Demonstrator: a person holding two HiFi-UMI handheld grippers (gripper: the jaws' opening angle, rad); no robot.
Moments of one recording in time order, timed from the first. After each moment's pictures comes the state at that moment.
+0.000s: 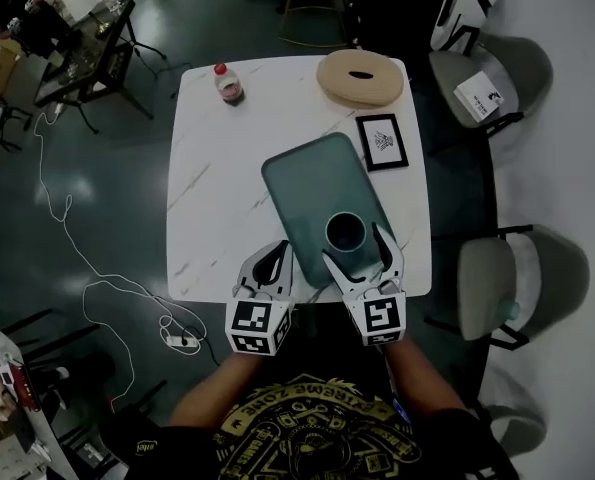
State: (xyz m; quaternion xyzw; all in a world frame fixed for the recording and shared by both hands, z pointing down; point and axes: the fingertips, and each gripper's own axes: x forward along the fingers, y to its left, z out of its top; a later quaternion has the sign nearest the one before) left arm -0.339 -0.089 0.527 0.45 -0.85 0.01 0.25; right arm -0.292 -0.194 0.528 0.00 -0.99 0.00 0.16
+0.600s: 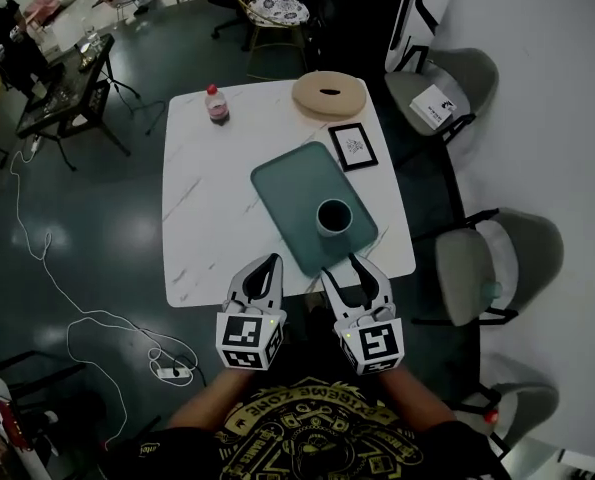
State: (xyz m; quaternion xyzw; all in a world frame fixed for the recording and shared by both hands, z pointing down) left arm -0.294 -0.031 0.469 0.50 -0.84 -0.03 0.20; right arm -0.217 -0.117 0.447 0.07 -0.99 -0.01 0.14
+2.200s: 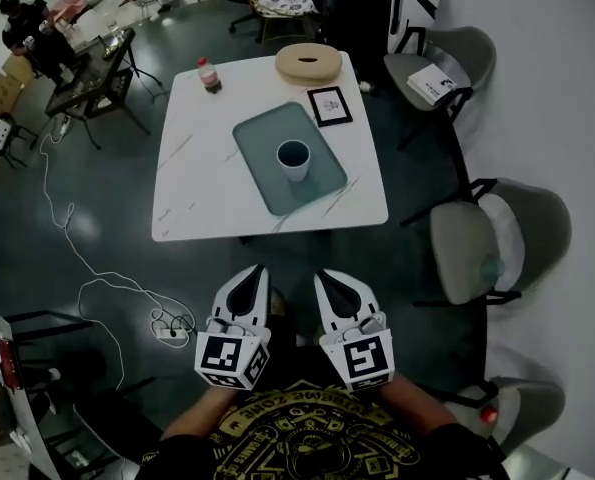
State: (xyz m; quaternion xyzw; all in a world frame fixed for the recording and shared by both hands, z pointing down) left arm -0.080 -0.005 0.416 0.46 -0.87 -0.03 0.17; right arm -0.019 -0.082 0.417 -0.03 -0.99 0.02 0.13
